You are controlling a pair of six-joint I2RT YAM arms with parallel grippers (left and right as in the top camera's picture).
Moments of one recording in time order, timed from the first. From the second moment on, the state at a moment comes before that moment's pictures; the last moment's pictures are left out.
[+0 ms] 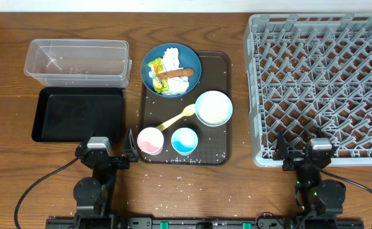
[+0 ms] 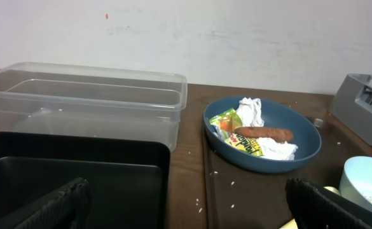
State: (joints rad) left arm 0.00 0.01 0.02 -0.11 0.05 -0.11; right arm 0.01 0.02 0.01 -0.07 -0.05 0.02
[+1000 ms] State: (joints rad) left arm 0.00 0.27 0.41 -0.25 0.18 -0.11; right arm 0.01 0.09 0.23 0.02 -0.12 0.00
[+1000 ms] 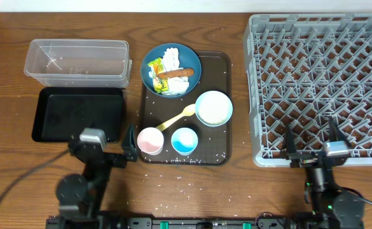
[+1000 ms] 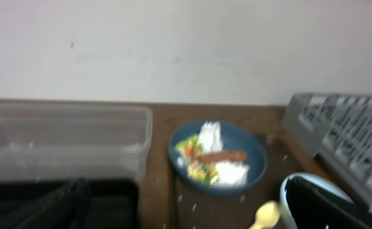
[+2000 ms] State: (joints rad) left arm -0.30 1.87 1.68 -0.76 0.18 -0.12; right arm 0.01 0.88 0.85 -0.50 -0.36 -0.01
